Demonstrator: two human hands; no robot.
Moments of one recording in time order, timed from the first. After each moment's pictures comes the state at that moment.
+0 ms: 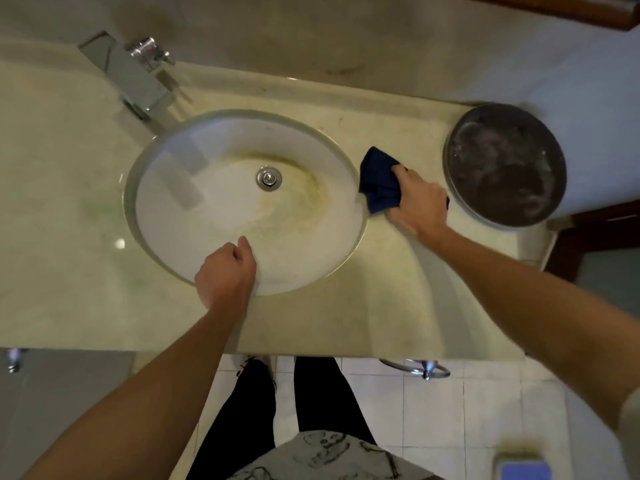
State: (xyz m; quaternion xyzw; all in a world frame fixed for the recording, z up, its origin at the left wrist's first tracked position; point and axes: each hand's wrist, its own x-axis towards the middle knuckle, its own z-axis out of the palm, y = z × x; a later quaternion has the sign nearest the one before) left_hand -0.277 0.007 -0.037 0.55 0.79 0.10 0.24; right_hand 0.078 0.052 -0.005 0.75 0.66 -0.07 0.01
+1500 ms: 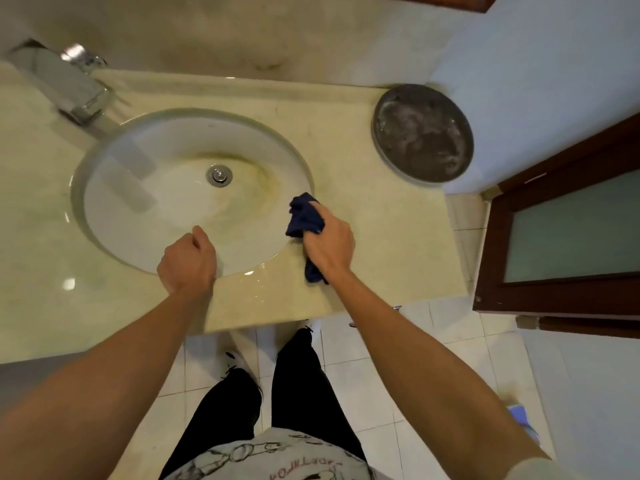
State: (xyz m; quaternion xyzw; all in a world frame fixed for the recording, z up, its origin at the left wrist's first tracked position) left_hand -0.284 -0.001 -0.041 0.59 0.77 0.11 0.22; right_hand -0.061 -0.066 0.032 0.84 0.40 -0.27 -0.26
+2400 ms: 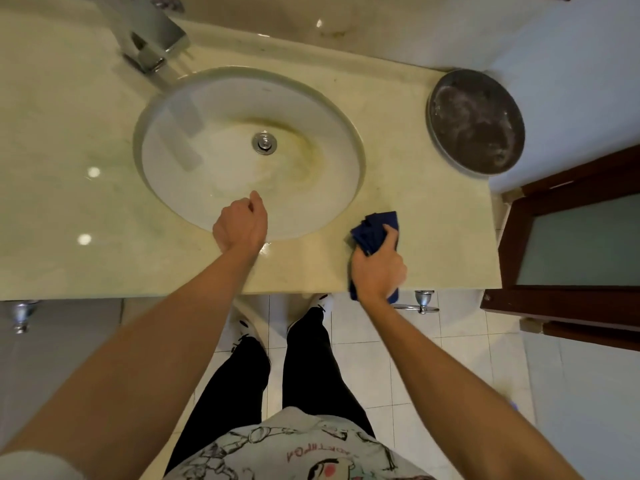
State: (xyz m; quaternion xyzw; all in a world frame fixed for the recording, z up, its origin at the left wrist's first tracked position) left_hand -0.289 0.002 -0.033 0.57 0.75 0.10 0.31; right_hand -0.110 -0.135 0.006 0.94 0.26 -0.14 -0.16
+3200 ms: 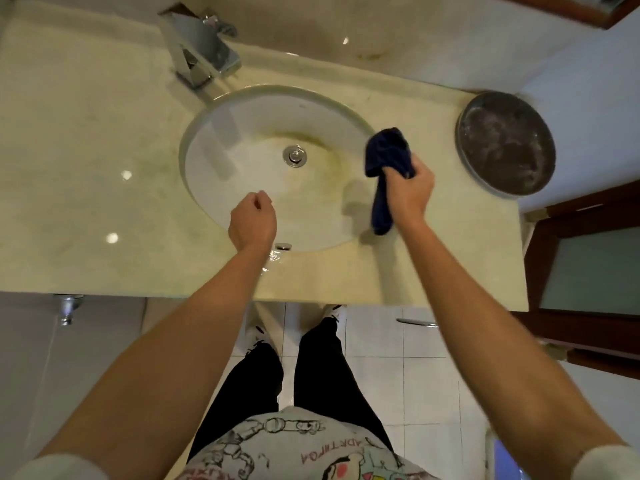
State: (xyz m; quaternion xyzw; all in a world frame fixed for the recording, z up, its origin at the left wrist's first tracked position) left_hand -0.320 0.025 -0.030 0.45 0.77 0.22 0.40; right_hand -0.088 0.001 0.064 0.79 0.31 -0.25 -0.47
